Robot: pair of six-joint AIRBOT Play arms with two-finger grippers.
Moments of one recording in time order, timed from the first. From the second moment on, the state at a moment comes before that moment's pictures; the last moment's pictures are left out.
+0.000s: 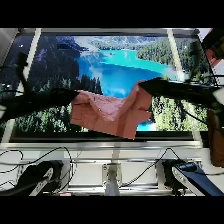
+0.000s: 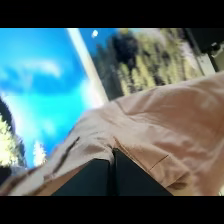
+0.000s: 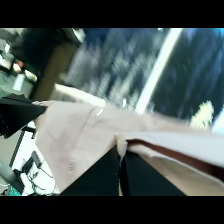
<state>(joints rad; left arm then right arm) -0.10 -0.75 0.85 0.70 -0.98 -1.31 0.15 -0.92 0.98 -0.56 1.00 1.30</state>
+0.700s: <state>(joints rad) 0.04 -1.09 0.70 0.68 -0.71 -1.17 0.32 -1.26 0.92 -0.66 0.80 1.31</state>
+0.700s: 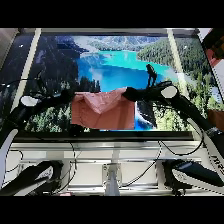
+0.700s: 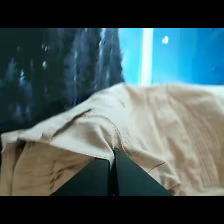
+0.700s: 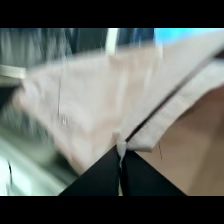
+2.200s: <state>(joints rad) 0.15 -1.08 0.70 1.02 -1.26 -1.01 0.19 -1.27 0.95 -1.11 1.03 1.43</state>
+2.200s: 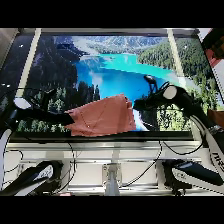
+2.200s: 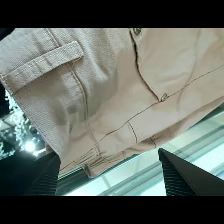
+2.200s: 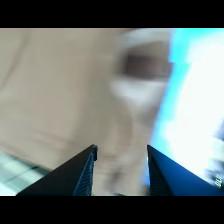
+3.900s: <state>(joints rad) 0.15 -1.11 0.70 1.02 -1.11 -1.01 0.26 -1.66 1.00 -0.68 1.08 1.18</state>
